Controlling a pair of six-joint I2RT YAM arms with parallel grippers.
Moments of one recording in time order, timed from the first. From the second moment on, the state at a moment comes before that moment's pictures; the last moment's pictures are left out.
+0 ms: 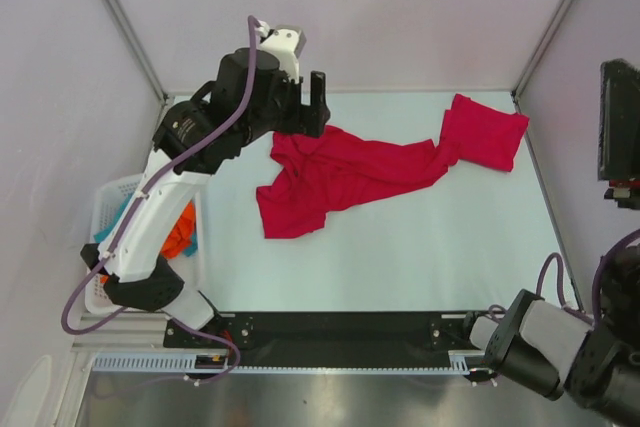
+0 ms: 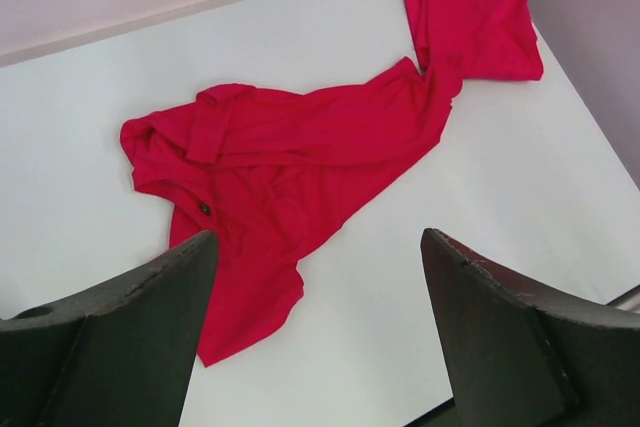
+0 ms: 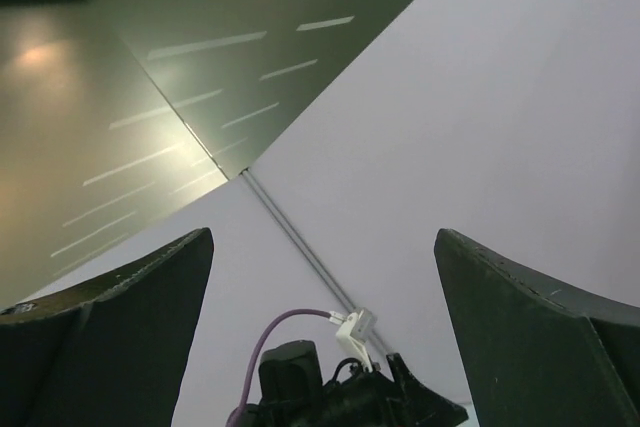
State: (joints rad) left arm -0.78 1.55 2.20 -1.09 -0.26 -0.29; right arm 2.67 1.91 3.05 1.35 0.44 -1.92
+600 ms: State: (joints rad) left arm -0.90 1.59 2.30 -1.17 -0.32 -0.30; right arm 2.78 1.48 3.09 1.36 0.37 -1.92
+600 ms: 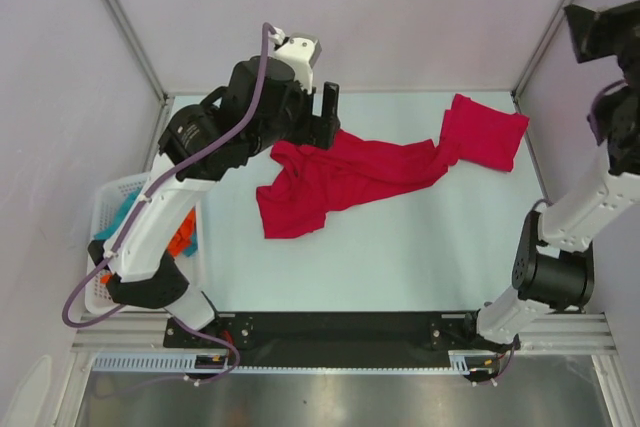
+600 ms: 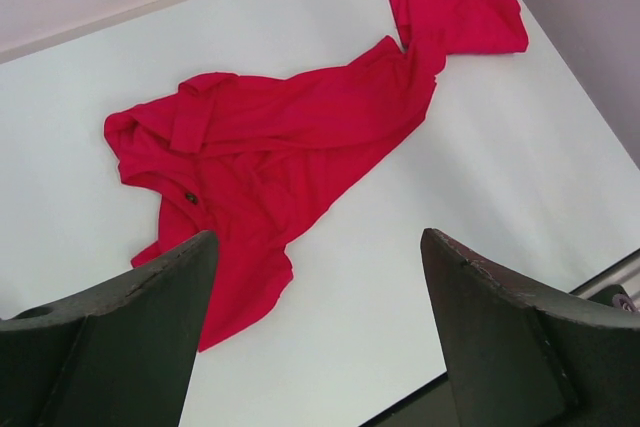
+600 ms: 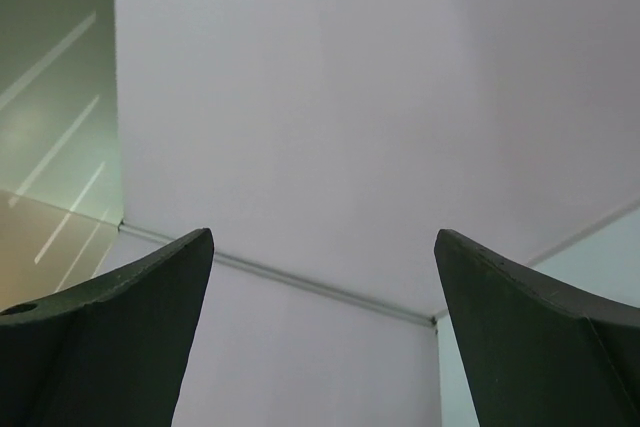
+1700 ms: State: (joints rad) left arm -0.91 1.59 2.25 -1.21 -0.46 -0.30; right arm 3.06 0.86 3.08 1.35 0.47 -1.93
